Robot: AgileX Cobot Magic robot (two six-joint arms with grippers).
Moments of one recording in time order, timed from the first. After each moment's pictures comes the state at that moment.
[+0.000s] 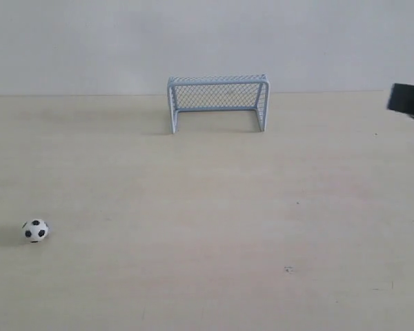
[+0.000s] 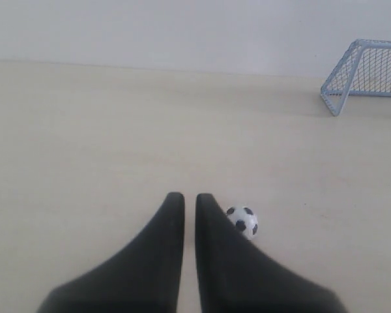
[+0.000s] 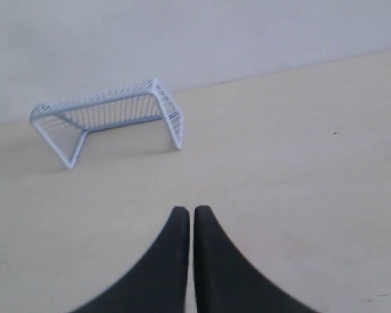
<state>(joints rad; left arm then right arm) 0.00 0.00 0.00 0.12 0.34 -0.16 0.44 0.85 -0.54 -0.93 0.28 1.31</state>
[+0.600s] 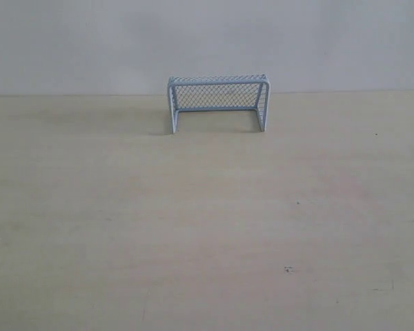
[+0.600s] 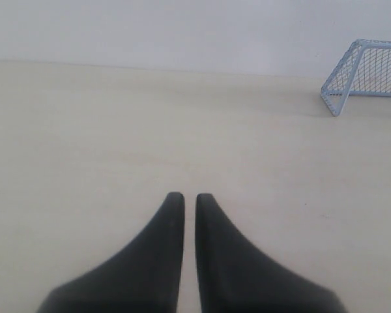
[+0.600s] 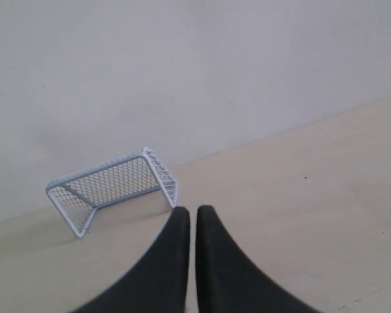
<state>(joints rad) 0.00 0.00 0.00 0.12 0.34 -0.16 0.12 0.24 -0.10 -0.93 0.00 1.31</state>
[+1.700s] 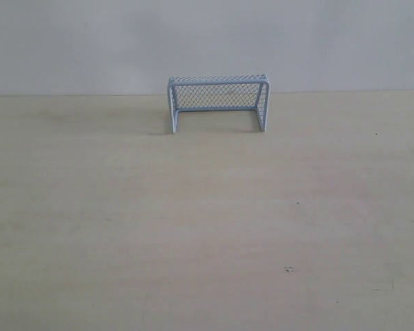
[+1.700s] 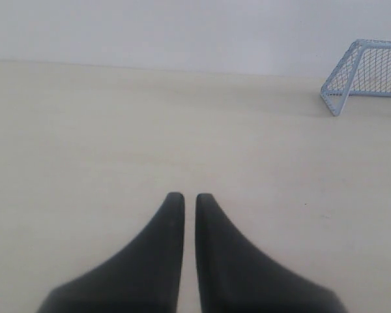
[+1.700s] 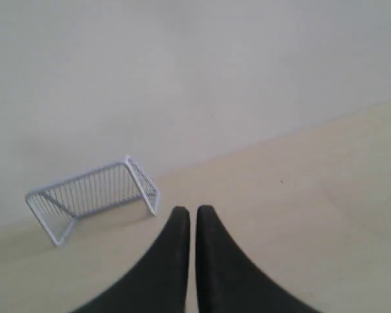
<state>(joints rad) 0.00 0.00 0.00 0.12 0.34 -0.16 0.08 0.01 -0.01 -0.25 0.09 0.62</state>
